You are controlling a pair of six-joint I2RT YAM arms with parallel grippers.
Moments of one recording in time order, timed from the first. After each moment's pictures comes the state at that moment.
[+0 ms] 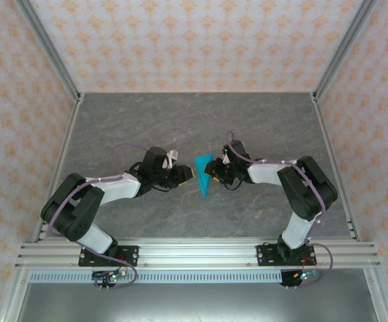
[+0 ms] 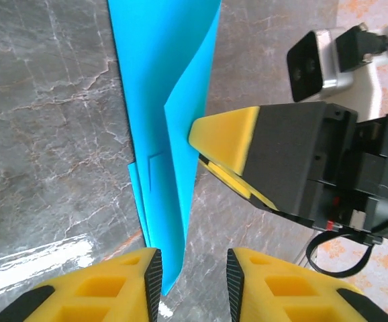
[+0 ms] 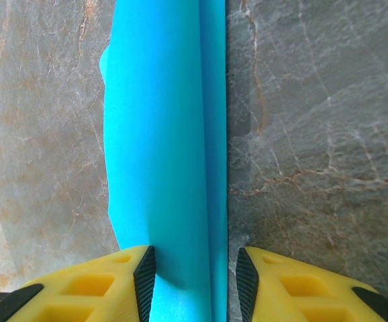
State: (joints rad) left arm -0.50 1.56 0.65 0.20 0.53 -0.98; right arm 0.52 1.75 0.81 0.03 -0.43 0.94
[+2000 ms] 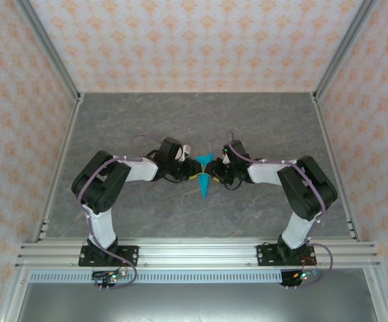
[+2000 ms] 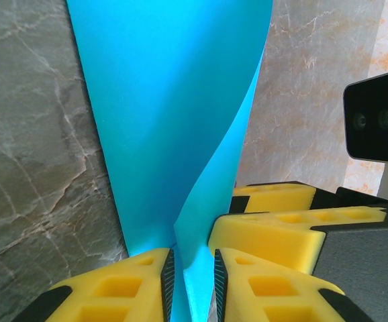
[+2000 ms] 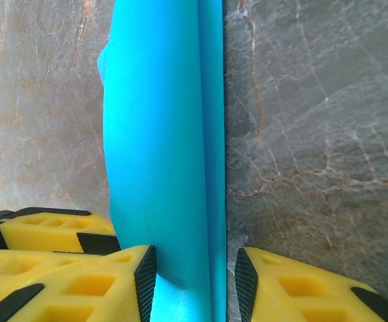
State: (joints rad) left arm -0.50 1.87 0.91 0.14 0.58 -0.94; right arm 0.52 1.75 0.81 0.02 -0.43 0.94
